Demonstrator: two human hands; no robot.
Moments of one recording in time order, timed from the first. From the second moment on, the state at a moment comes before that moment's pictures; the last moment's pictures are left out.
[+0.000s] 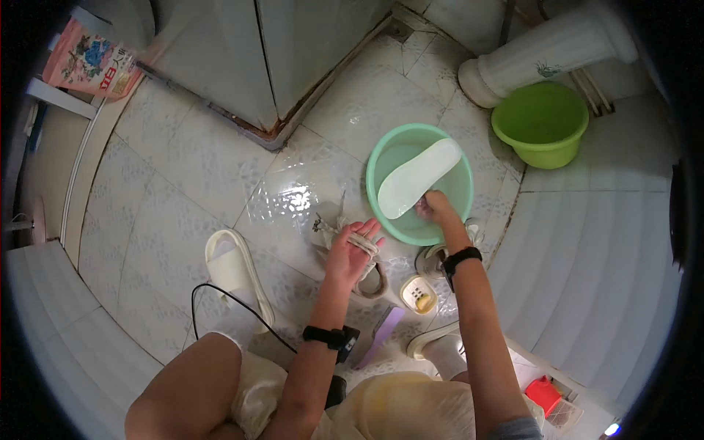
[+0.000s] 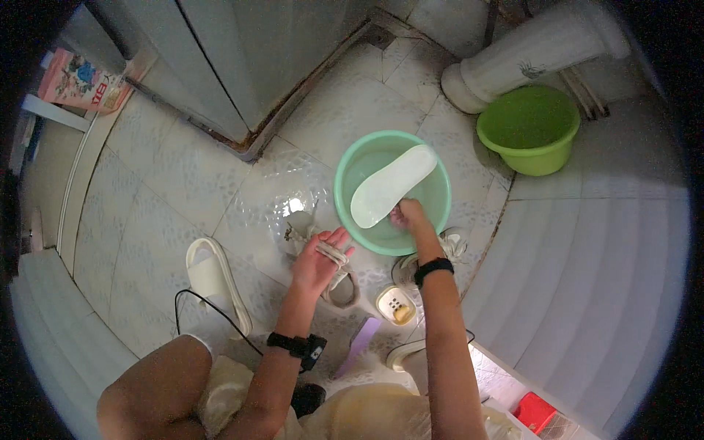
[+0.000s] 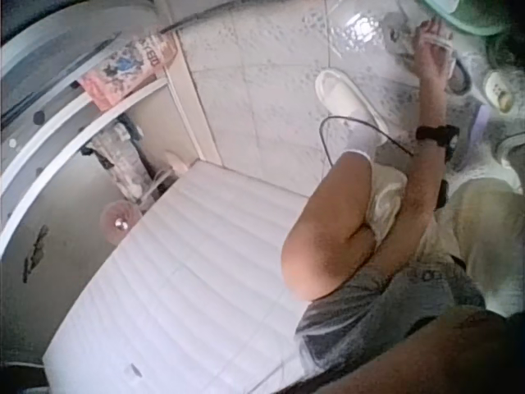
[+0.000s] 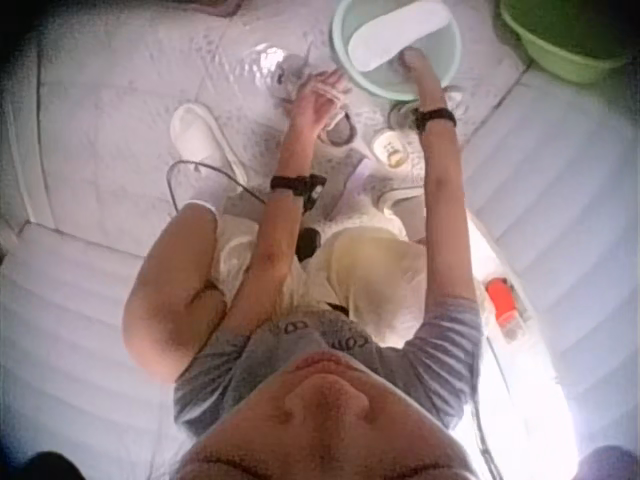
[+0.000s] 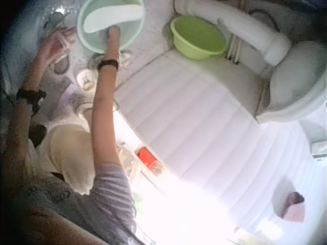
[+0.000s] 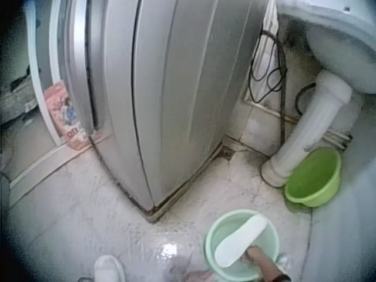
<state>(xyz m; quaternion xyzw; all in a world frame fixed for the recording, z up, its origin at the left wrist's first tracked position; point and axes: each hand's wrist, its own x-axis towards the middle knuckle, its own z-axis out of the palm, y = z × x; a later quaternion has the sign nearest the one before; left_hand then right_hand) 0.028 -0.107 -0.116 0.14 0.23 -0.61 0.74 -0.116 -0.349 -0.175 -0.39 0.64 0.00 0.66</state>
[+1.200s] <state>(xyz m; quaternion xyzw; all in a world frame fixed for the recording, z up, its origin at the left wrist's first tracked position) 0.014 -0.112 -0.105 0.18 0.33 -0.65 0.66 -0.101 -0.320 -0.166 -0.46 0.51 0.15 0.71</state>
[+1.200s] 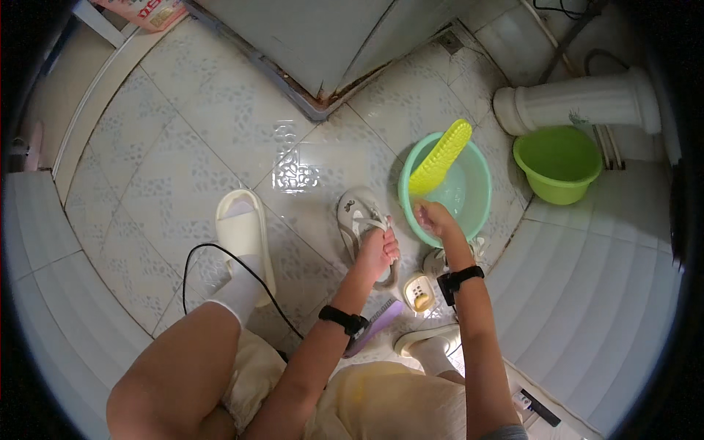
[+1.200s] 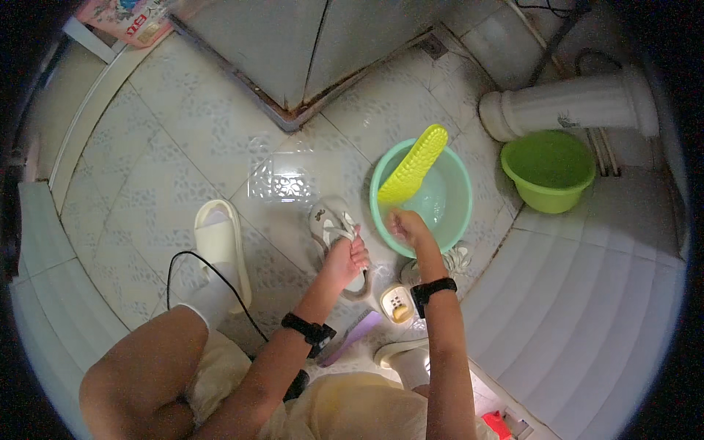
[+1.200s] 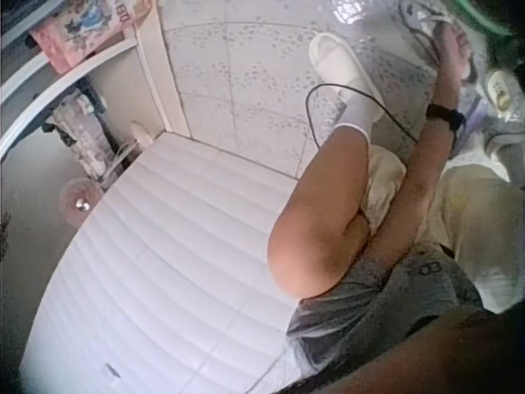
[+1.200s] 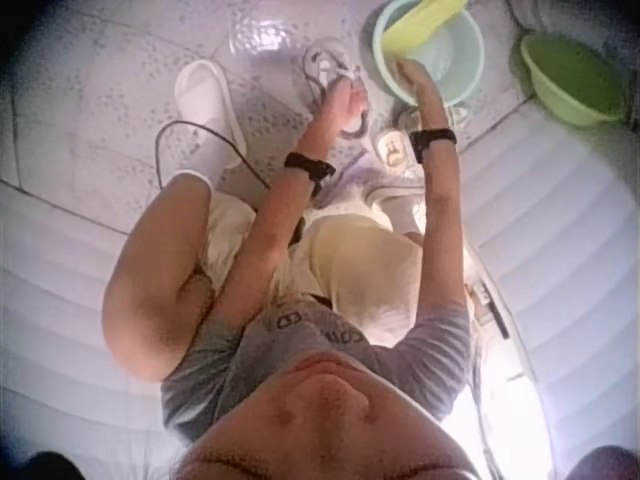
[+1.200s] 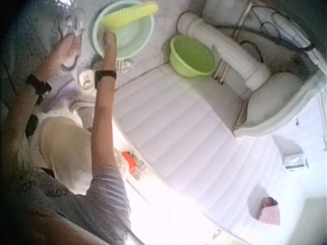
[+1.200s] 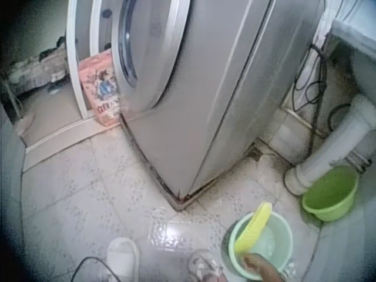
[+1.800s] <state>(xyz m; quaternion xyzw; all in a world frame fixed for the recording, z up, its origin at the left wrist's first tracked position) 0.024 -0.102 -0.127 0.15 0.30 -0.53 0.78 -0.068 -0.246 -0.049 -0.61 0.47 -0.13 0.62</state>
